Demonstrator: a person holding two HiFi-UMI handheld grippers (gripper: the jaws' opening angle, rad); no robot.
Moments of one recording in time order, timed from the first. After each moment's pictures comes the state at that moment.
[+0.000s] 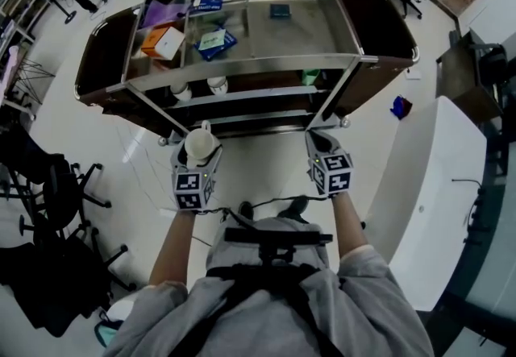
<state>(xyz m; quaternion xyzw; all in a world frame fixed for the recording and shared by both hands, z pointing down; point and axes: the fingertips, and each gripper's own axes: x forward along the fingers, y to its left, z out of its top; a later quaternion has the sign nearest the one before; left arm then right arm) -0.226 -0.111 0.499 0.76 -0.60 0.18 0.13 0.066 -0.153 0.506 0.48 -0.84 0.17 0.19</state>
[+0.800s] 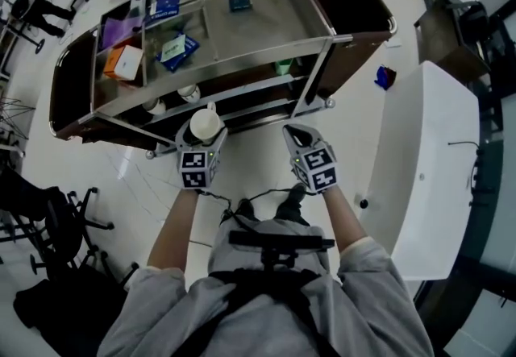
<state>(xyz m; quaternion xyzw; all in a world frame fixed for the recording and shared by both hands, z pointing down) -0.147 -0.209 0.522 0.82 -0.53 0.21 0.11 0.056 -0.158 0.504 0.47 -0.85 0.16 0.20</state>
